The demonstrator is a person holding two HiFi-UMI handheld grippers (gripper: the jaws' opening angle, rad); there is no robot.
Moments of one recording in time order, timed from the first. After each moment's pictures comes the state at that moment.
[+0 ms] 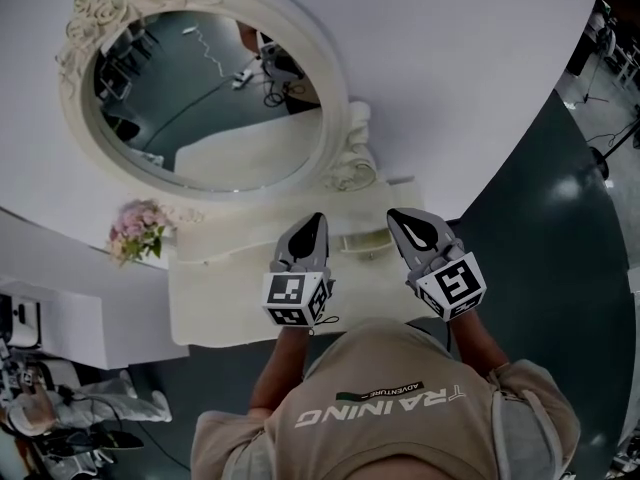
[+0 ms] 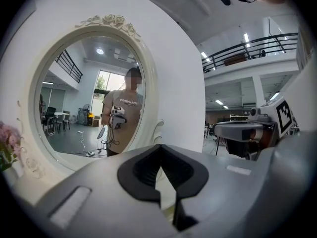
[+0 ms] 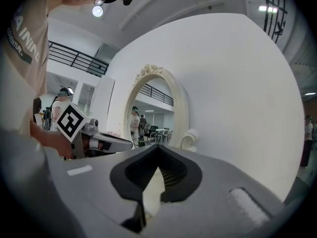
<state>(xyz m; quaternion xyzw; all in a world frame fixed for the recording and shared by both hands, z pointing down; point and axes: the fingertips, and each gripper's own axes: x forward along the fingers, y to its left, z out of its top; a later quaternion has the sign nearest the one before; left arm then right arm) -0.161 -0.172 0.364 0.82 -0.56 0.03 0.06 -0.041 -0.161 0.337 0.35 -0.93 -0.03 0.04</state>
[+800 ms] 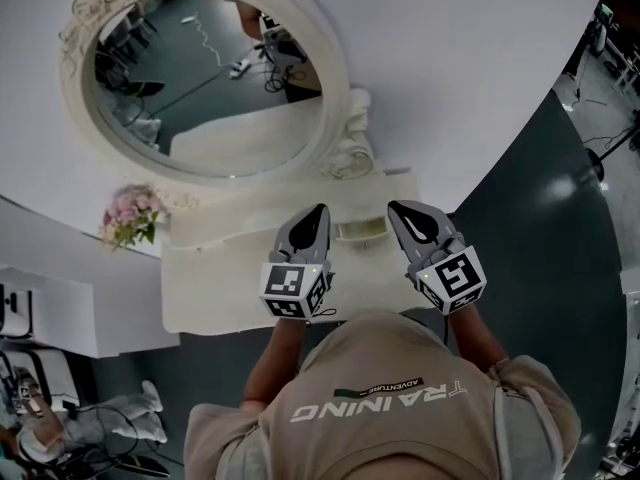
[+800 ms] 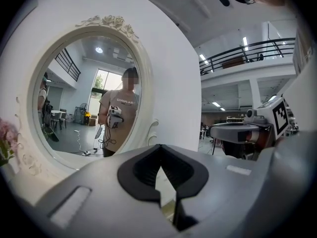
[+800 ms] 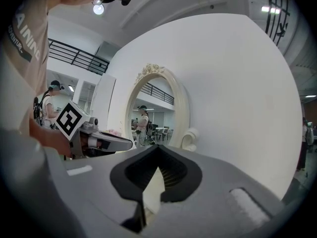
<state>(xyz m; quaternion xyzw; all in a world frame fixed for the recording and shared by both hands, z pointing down) -0.149 -0.158 0.365 0.83 -0.55 0.02 0.07 -0.035 -0.150 0.339 0.35 -0.93 -0.04 0.05</state>
